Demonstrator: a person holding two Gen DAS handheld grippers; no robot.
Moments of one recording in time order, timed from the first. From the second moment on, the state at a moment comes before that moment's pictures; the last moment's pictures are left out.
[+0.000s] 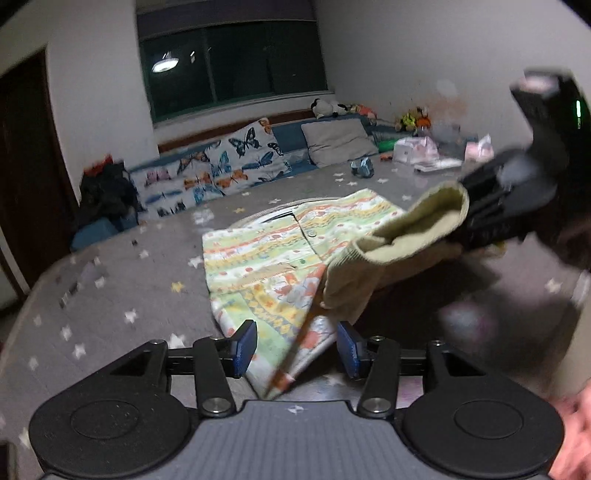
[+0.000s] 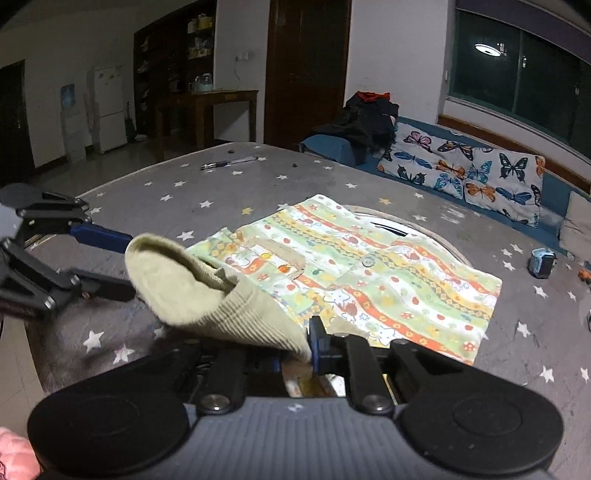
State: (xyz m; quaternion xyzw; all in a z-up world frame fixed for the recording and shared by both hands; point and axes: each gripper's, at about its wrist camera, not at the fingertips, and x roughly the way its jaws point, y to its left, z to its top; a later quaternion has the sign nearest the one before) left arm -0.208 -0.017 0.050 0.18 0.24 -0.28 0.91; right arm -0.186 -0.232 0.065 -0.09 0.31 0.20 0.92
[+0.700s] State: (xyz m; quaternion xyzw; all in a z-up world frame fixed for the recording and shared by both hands) left arm -0.209 -0.061 0.002 0.35 0.17 -0.26 0.88; right arm -0.184 -0.232 0.072 -0.07 0.31 0.19 0.93
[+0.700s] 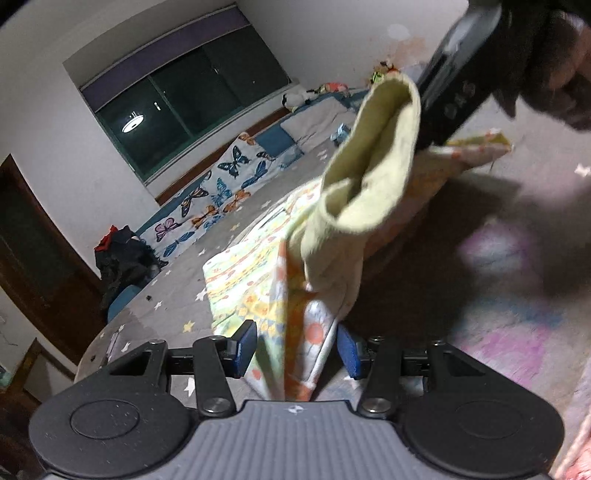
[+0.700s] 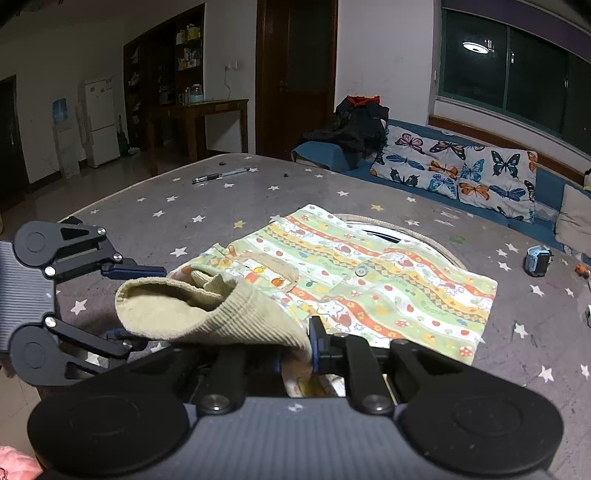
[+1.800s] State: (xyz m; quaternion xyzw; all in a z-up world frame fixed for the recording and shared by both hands) left arm -0.305 -0.007 0.047 0.38 0.15 -0.35 0.85; right arm -0.277 -0.229 0.088 -0.09 0.31 0.25 0.91
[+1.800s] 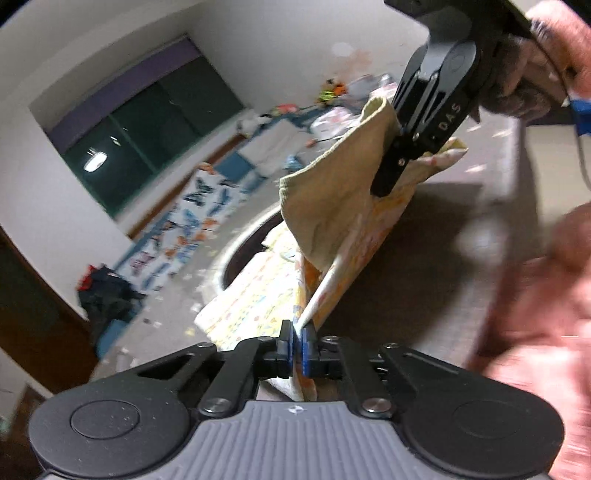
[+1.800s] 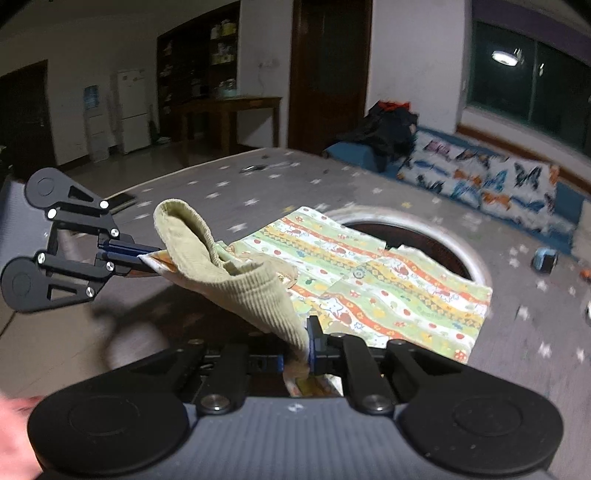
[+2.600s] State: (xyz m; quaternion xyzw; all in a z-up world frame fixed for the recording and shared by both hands) left arm -0.122 -0.041 0.078 0.26 0.25 -0.32 0.88; right arm -0.132 -0.251 0.104 -0.07 0.37 0.22 0.90
